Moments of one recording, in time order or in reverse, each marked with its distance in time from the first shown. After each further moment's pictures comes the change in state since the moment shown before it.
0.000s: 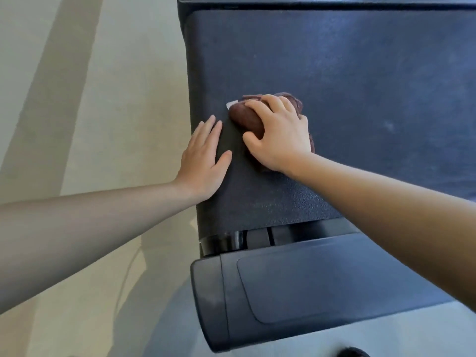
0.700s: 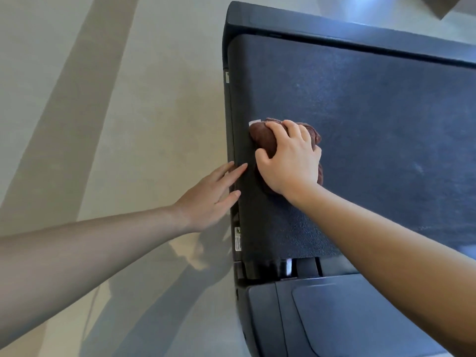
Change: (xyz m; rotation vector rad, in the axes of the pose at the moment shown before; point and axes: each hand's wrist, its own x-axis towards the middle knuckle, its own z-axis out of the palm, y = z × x) left_hand -0.026 -0.070 -0.042 -0.166 -0.343 0.060; right_hand 0.017 -0.074 0.024 -0.025 0.022 0.146
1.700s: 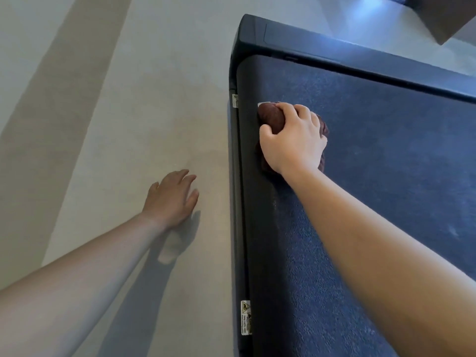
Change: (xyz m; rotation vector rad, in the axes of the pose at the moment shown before) left_hand 0.097 -0.129 -0.041 0.354 0.187 -0.279; right_hand 0.141 -0.030 0.023 0.038 0.106 0.128
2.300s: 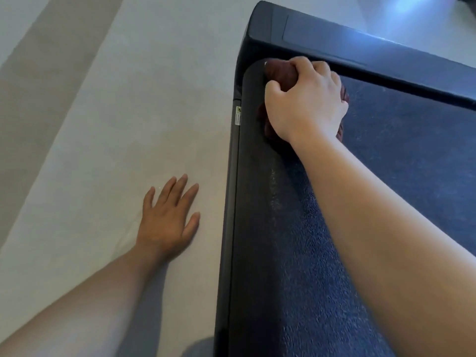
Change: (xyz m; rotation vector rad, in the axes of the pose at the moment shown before) left_hand 0.070 -0.009 0.064 0.188 0.077 -0.069; right_hand 0.135 -0.017 0.029 0.010 0.015 -0.056
